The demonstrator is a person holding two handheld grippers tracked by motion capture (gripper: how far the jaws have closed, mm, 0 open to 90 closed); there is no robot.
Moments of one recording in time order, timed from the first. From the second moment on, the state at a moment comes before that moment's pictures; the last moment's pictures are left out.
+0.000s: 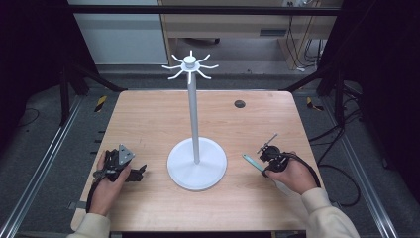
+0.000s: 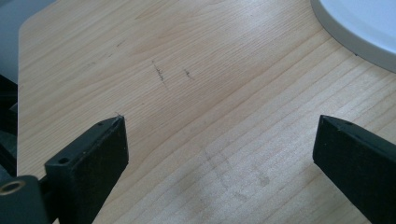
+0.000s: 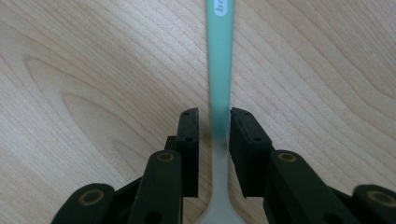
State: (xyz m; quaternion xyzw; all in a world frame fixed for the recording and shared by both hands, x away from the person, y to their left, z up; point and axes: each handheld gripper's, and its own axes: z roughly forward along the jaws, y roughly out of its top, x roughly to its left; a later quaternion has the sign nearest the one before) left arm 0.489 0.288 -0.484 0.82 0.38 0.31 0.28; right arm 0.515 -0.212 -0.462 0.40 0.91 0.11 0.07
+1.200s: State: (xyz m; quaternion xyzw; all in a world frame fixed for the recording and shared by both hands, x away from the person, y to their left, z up) left arm 0.490 0.288 -0.484 0.82 0.38 0.31 0.28; right arm 0.517 -0.215 -0.462 0.41 0.90 0.11 0.06
